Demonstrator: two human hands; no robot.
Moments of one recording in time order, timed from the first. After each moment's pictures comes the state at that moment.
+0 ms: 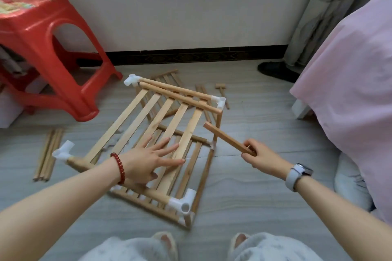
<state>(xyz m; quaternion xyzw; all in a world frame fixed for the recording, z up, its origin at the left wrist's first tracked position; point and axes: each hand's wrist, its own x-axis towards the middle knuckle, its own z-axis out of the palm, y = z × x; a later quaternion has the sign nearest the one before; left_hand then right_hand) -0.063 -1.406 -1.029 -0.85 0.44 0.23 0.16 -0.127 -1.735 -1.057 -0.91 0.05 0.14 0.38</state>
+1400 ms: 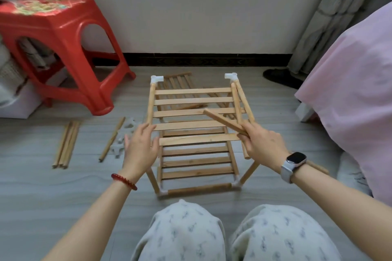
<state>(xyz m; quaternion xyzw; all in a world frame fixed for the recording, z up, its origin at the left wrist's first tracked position) -0.106 -1.356 -1.049 -0.95 0.05 -0.10 -0.29 -0.158 -1.656 -0.994 -0.99 -0.04 -0.03 0.09</state>
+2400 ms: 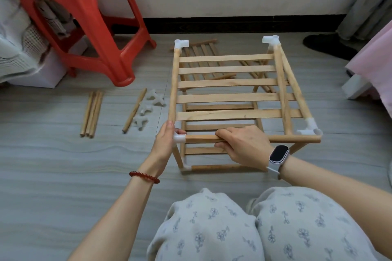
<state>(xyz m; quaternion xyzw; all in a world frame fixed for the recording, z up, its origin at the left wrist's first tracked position) -0.127 -1.345 -1.094 -0.74 -0.12 0.09 -0.65 -0.143 -1.561 -1.063 -0.95 -0.29 -0.01 0.06</state>
